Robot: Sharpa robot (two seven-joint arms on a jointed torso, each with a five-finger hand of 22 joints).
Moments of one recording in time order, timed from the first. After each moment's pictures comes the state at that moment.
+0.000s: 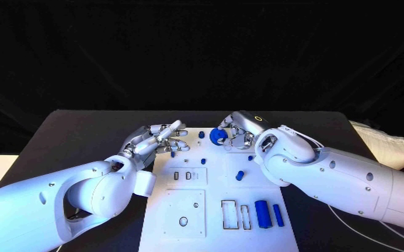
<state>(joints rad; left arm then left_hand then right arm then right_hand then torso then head) 1.18 -0.95 -0.02 1.77 0.07 -0.36 0.41 1.37 0.02 -0.05 0.21 0.13 0.96 0.21 0.07 0.07 1.05 0.16 0.07 0.08 1.17 0.09 0.30 0.40 0.18 1.09 0.20 0.33 0.15 1.15 -0.71 0.11 1.54 -1.63 -0.41 -0.33 1.44 -0.10 0.18 0.22 0.17 1.06 0.12 0.12 0.09 1.40 0.03 1.12 1.20 1.47 -0.04 1.49 1.31 0.07 1.40 0.07 1.46 1.31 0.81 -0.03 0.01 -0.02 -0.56</state>
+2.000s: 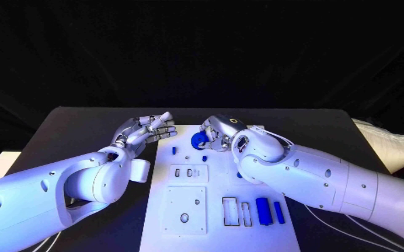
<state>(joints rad) 1.19 -0.96 -0.02 1.69 0.07 -0.44 0.44 1.37 0.03 -0.05 0.18 0.13 0.91 0.23 0.07 0.07 0.95 0.21 0.07 0.07 0.92 0.18 0.07 0.21 0.18 0.82 0.28 0.15 0.07 1.15 -0.52 0.09 1.39 -1.69 -0.34 -0.34 1.38 -0.15 0.14 0.27 0.13 0.89 0.15 0.06 0.07 1.37 0.06 1.03 1.15 1.47 -0.01 1.47 1.31 0.07 1.39 0.09 1.46 1.30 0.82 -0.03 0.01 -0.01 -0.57</state>
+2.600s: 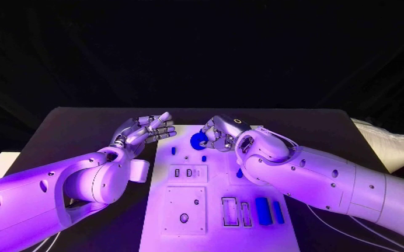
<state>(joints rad) 1.19 -0.96 -0.02 1.69 0.07 -0.44 0.44 1.37 0.03 -0.05 0.18 0.13 0.91 0.23 0.07 0.07 0.95 0.21 0.07 0.07 0.92 0.18 0.07 0.21 0.18 0.82 0.28 0.15 0.07 1.14 -0.56 0.09 1.42 -1.65 -0.36 -0.33 1.37 -0.11 0.09 0.29 0.20 0.96 0.14 0.09 0.08 1.38 0.06 1.04 1.17 1.46 -0.01 1.47 1.31 0.07 1.39 0.10 1.46 1.31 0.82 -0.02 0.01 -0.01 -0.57</state>
